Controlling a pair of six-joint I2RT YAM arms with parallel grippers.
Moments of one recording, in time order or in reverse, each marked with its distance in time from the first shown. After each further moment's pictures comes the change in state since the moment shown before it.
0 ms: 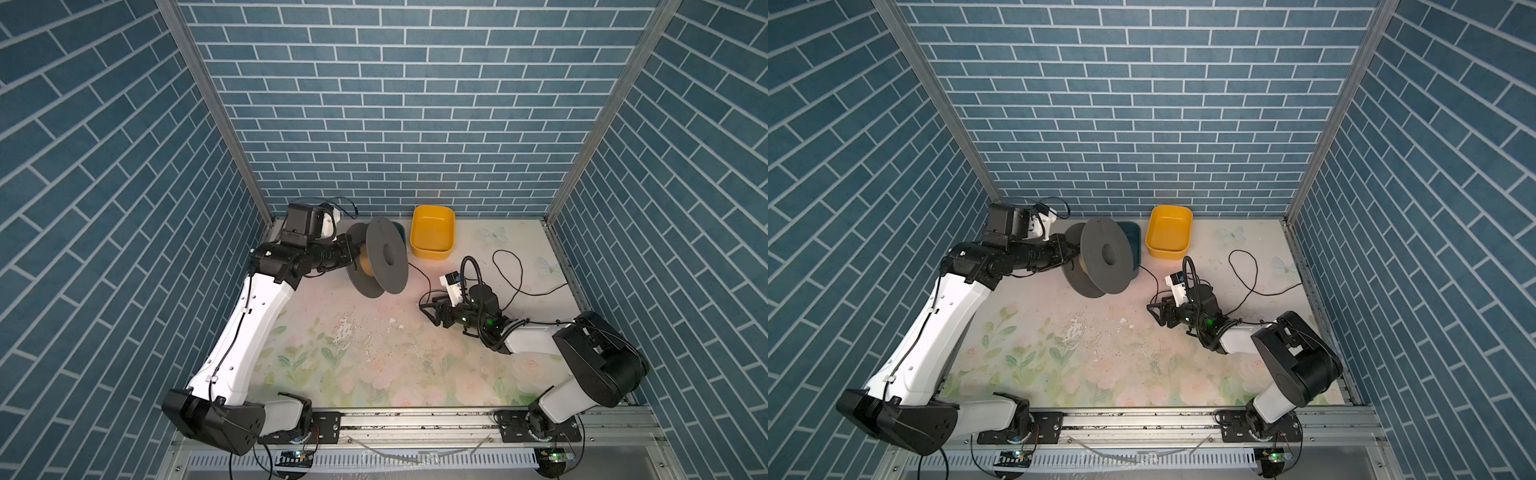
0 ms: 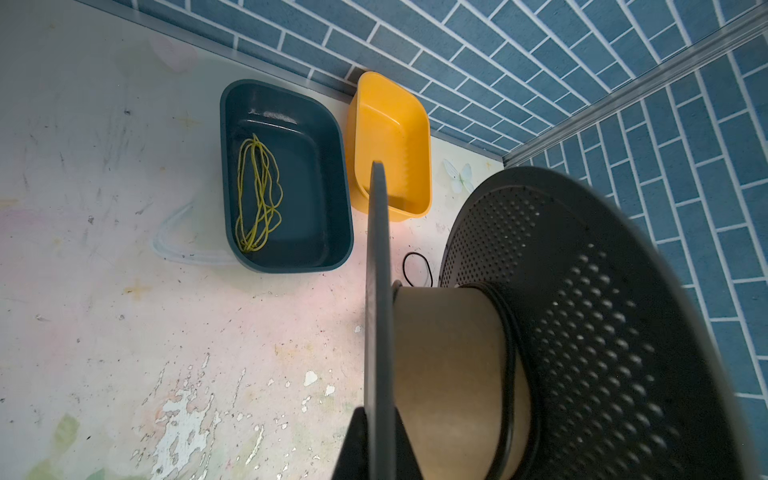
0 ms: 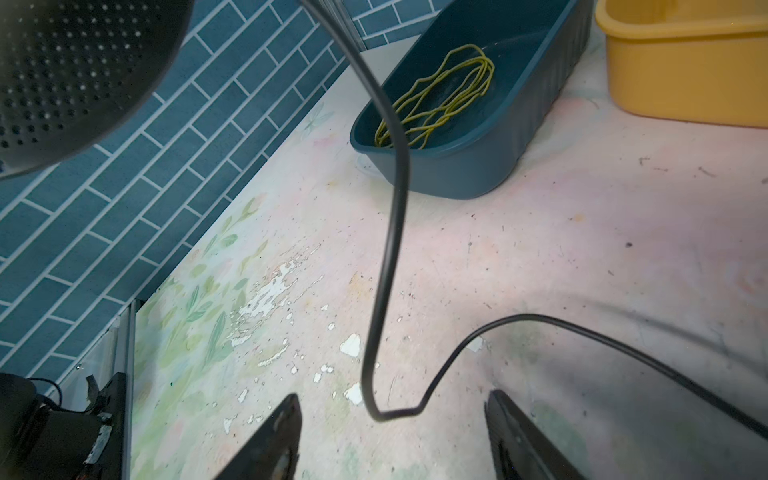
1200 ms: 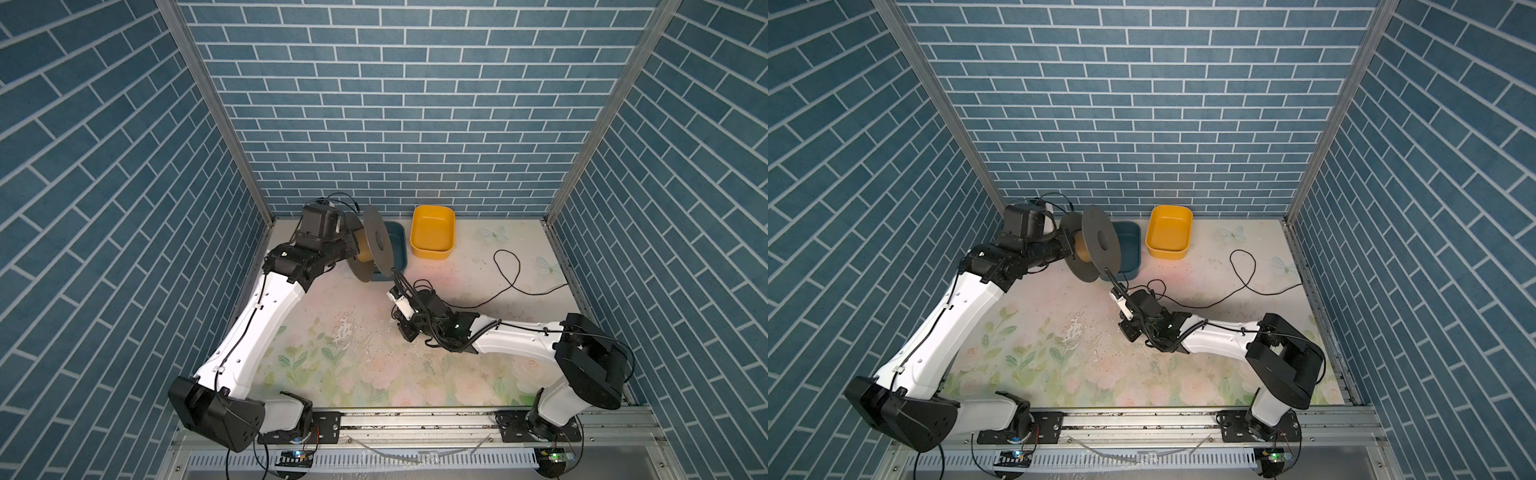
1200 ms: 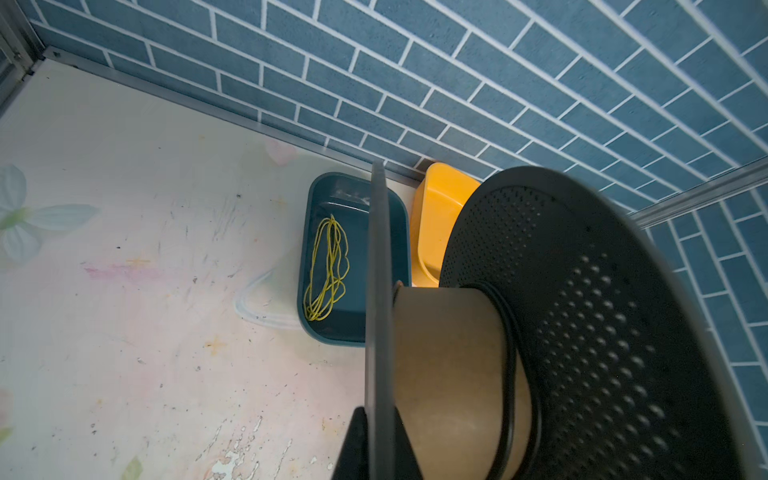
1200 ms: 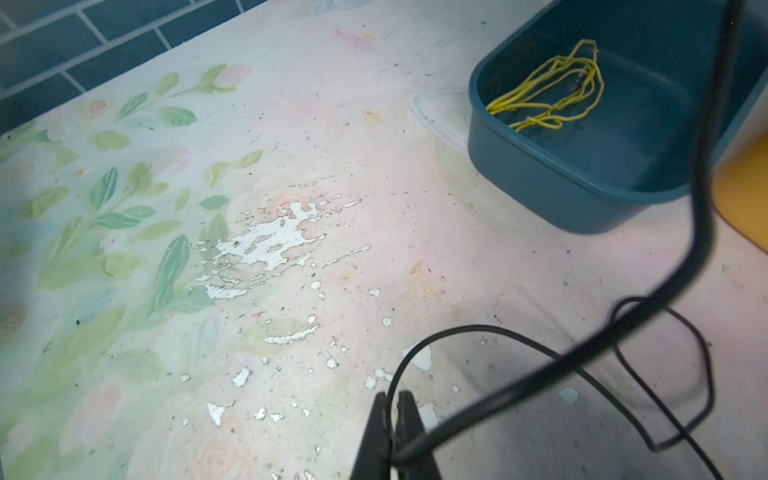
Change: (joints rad) left arm -0.105 0.034 -0.058 0.158 -0.407 -0.045; right arm 0.445 0.046 0.429 -0.638 0.499 -0.277
